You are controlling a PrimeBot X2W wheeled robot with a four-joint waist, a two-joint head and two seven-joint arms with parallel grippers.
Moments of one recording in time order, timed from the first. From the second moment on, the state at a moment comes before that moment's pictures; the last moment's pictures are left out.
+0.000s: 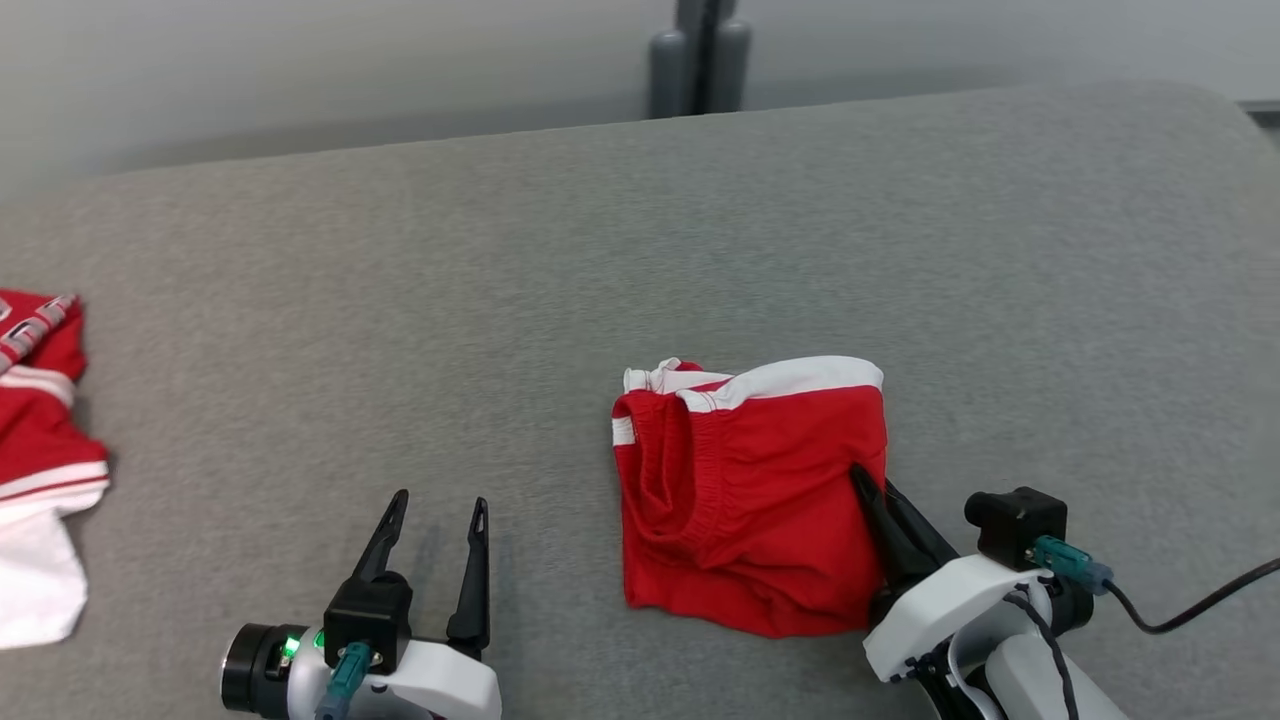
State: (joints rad) left arm -0.07 0.05 -0.23 0.32 -0.10 0.13 -0.26; right arm -0.33 -0.05 0.37 0.64 0.44 0.13 -0.26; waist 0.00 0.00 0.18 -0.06
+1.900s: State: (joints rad) left arm -0.15 0.09 -0.22 0.26 -0.01 0.12 -0.26; right arm -0.77 -0.31 -0.51 0.88 -0.32 0.13 -0.26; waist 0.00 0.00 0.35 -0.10
